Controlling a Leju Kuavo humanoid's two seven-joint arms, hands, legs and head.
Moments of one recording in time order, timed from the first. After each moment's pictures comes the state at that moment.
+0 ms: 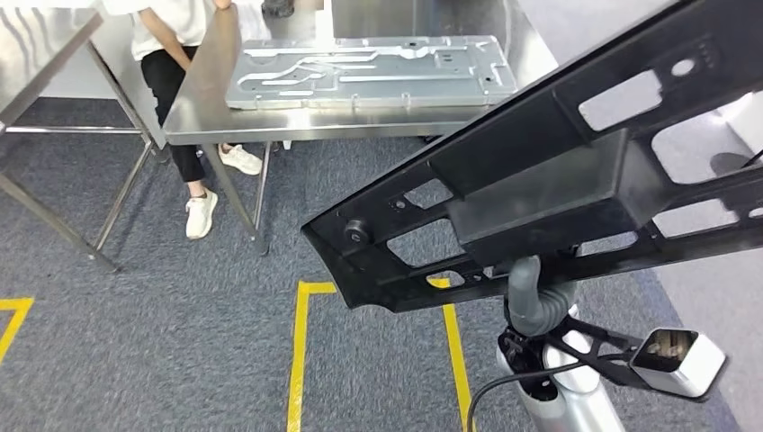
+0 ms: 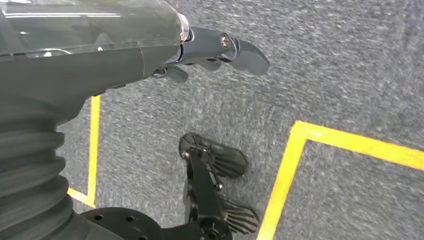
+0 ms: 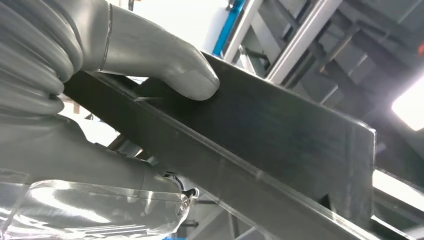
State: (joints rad) left arm -0.09 -0.04 1.26 -0.23 -0.82 -0.04 -0.33; right arm -0.25 -0.09 0.36 -1.86 -0.34 0.26 -0.66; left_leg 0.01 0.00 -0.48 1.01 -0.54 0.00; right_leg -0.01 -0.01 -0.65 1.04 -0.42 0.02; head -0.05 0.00
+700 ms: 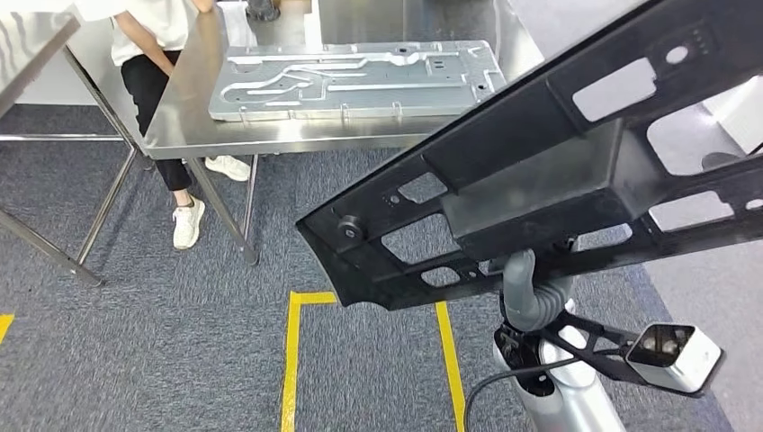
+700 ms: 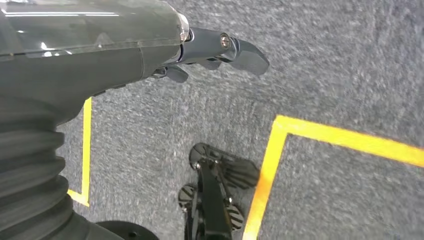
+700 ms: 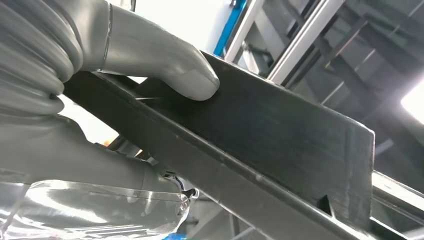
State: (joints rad) left arm -0.09 -0.04 1.26 -0.23 -0.82 -0.04 -0.33; right arm -0.28 -0.09 0.39 -1.86 -0.34 0.24 -0.67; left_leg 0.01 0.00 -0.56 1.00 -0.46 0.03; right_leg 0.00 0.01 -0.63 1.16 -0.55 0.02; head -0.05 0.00
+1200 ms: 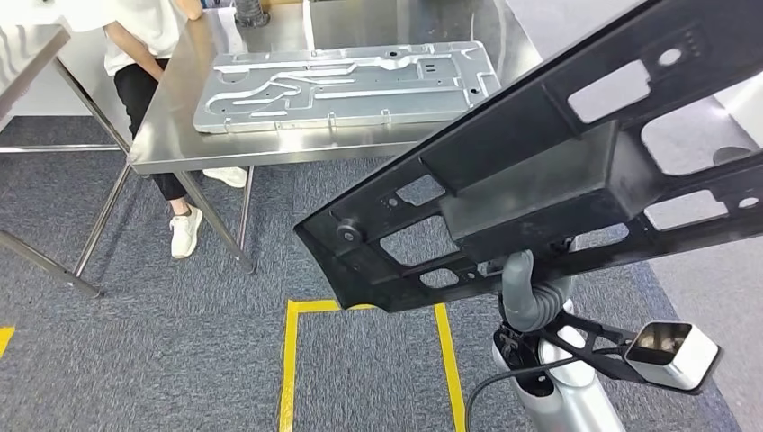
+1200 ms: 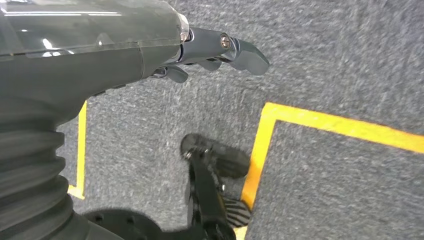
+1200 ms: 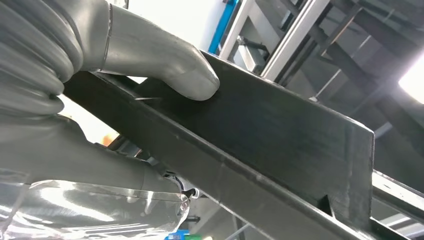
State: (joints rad) left arm -0.09 -0.04 1.27 -0.23 -0.82 -0.03 -0.33; right arm -0.28 -0.08 0.39 -1.85 -0.34 0.26 -0.67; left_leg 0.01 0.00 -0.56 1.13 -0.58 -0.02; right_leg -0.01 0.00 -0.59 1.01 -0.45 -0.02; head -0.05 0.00
